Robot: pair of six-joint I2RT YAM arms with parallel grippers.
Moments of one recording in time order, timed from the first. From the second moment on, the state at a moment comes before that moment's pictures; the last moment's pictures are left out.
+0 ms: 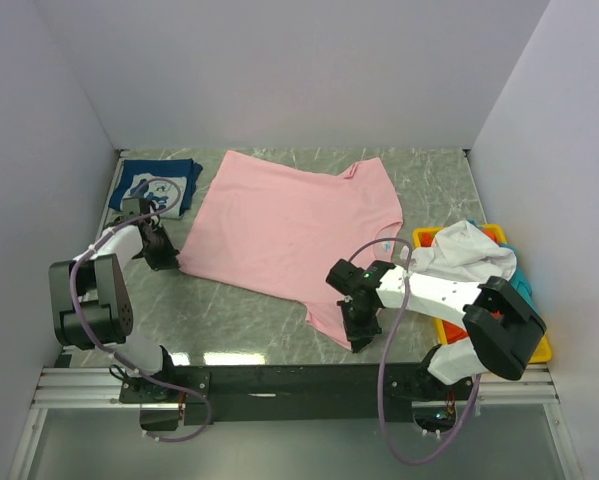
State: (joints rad) left arm 0.18 1.58 0.92 -0.51 0.13 -0.38; right arm 0.85 1.42 0.76 -0.89 -0.15 0.73
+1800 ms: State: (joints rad) left arm 0.07 1.73 1.32 -0.58 0.23 -0.50; right arm 0.39 1.56 1.25 -1.16 -0.01 0.46
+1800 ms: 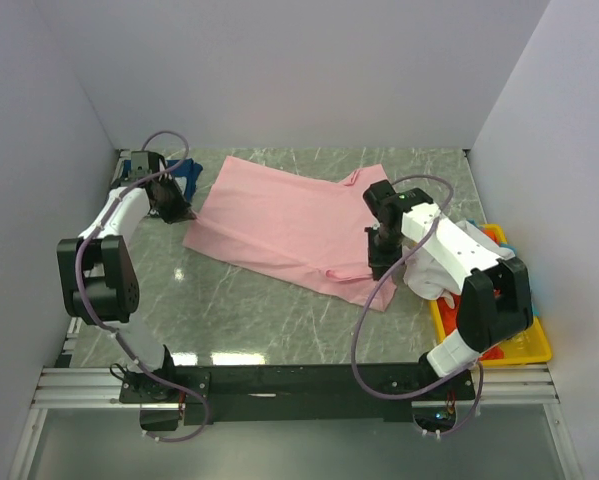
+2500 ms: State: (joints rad) left arm 0.07 1.97 1.56 -0.58 0.27 -0.50; right arm 0.32 1.81 1.47 -1.14 0.02 0.36
